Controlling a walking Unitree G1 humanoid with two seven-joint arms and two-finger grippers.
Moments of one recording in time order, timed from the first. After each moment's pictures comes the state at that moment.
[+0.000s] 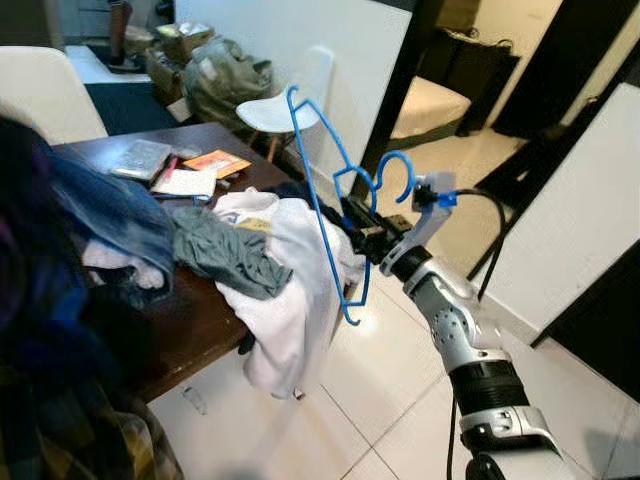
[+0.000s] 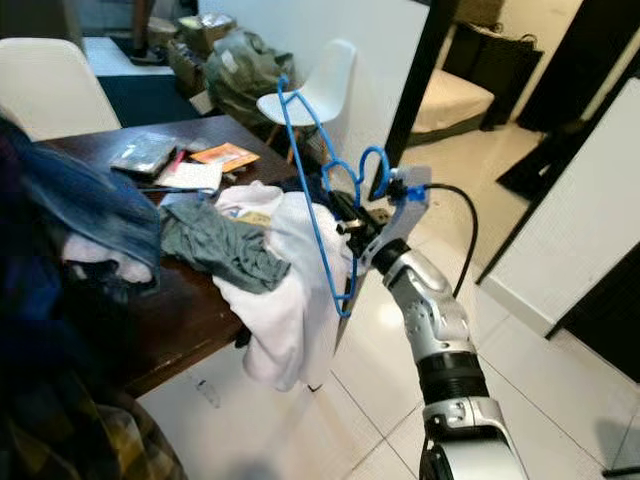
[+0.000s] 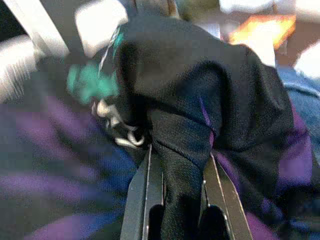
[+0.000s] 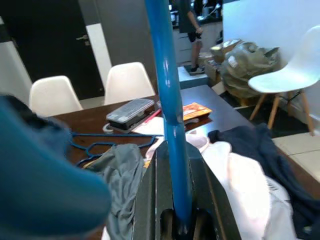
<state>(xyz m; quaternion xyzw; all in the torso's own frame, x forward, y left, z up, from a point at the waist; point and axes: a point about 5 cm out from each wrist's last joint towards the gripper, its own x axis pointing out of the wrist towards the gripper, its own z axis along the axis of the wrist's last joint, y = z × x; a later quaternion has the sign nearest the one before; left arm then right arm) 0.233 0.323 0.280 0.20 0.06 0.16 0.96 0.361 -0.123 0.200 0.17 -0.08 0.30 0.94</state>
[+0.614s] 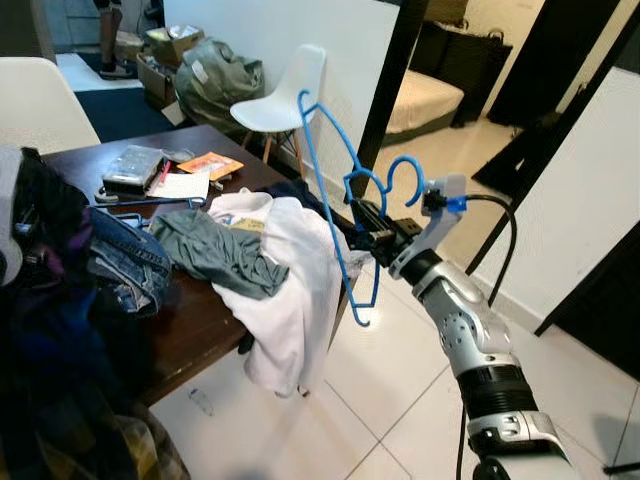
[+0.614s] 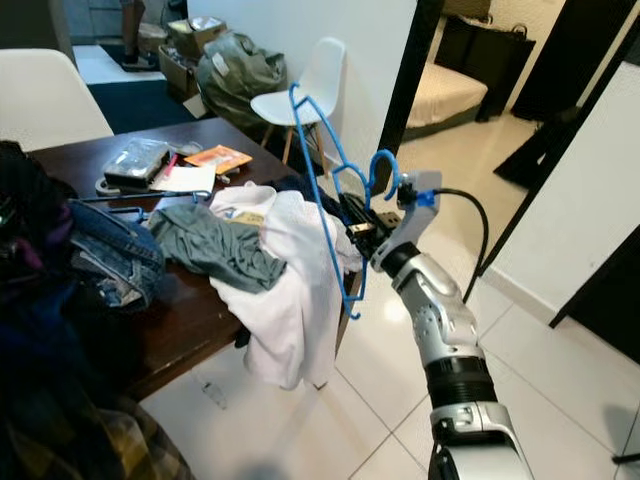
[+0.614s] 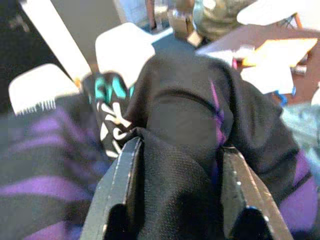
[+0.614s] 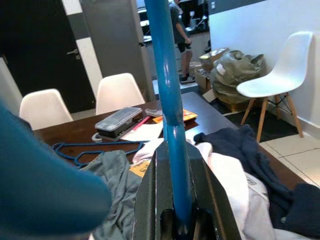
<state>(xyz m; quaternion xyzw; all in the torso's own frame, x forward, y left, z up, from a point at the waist) 0.275 0.308 0.289 0.23 -0.02 0.19 0.95 0.359 -0.136 0.199 0.16 -0.09 0.28 0.94</state>
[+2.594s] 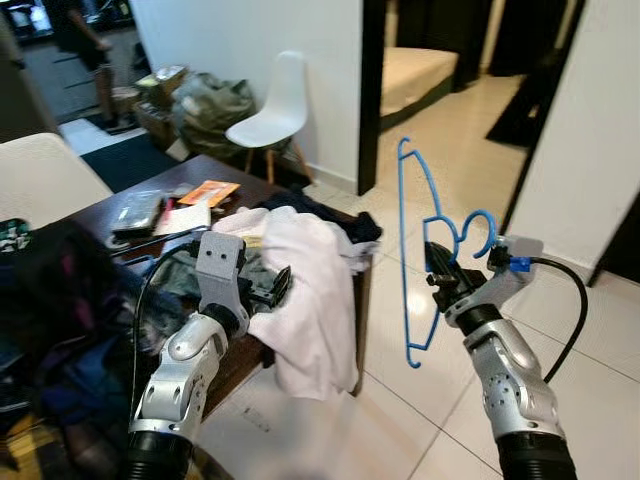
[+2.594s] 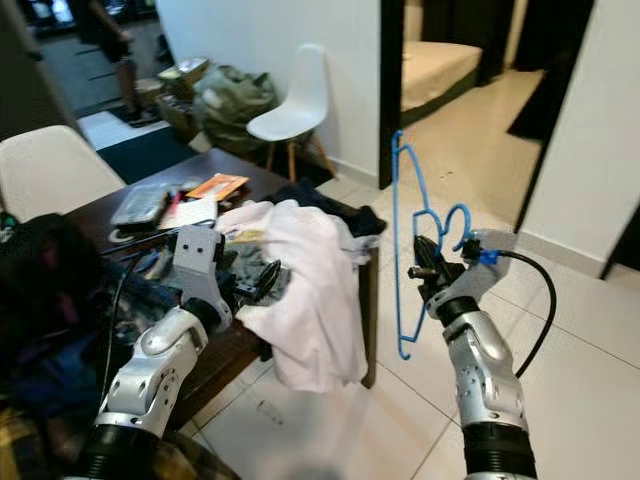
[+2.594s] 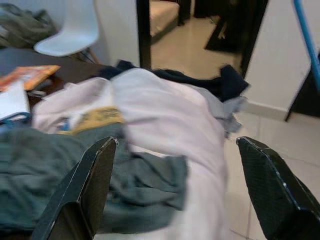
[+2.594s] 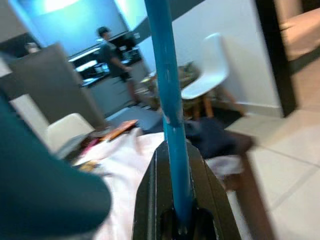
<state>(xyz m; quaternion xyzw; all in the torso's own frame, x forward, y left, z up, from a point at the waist) 0.319 0.127 0.148 -0.05 -0.05 -0.17 0.98 0.321 -0.199 0.148 0.18 -0.08 0.14 0.97</state>
